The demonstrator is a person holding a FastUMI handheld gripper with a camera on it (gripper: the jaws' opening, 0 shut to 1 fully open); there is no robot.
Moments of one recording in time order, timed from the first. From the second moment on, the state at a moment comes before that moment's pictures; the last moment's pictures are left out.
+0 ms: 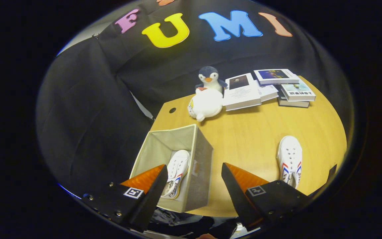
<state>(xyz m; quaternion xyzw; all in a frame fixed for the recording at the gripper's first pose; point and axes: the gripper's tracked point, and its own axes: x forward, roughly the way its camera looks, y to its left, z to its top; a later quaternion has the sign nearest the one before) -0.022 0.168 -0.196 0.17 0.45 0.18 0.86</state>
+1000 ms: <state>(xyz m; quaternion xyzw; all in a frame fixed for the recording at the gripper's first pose) -0.014 -0.026 -0.304 0.11 0.51 0.06 0.85</state>
